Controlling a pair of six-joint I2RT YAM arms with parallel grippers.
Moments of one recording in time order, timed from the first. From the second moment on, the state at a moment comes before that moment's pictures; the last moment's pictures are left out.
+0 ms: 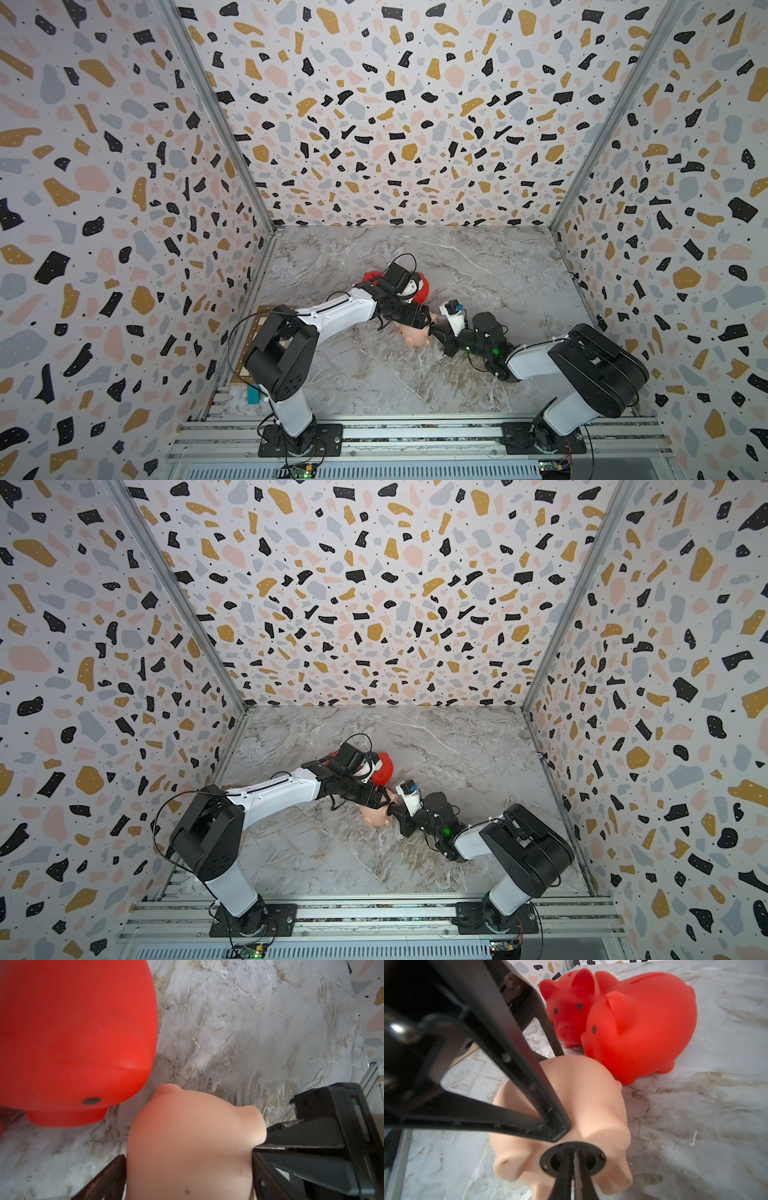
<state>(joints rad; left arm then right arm) -0.67 1.73 1.16 -0.46 0.32 -0.28 0.67 1.58 0.35 0.85 -0.35 0.17</state>
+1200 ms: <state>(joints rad) -0.61 1.71 1.14 -0.47 0.34 -0.26 0.90 1.61 0.44 0.77 0.15 -0.55</state>
